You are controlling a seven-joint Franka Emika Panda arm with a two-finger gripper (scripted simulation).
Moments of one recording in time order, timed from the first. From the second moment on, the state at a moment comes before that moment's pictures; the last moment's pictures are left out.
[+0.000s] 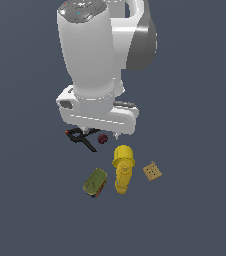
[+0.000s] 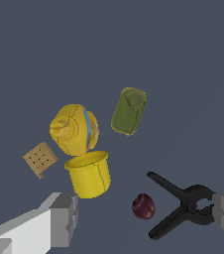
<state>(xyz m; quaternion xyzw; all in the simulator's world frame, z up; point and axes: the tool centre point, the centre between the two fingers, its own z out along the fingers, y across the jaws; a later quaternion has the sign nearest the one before) 0.066 -0.038 0.282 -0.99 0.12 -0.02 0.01</state>
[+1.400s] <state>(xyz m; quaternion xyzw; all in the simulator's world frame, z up) 0.147 -0.069 0.110 -0.96 0.28 0.00 0.00</state>
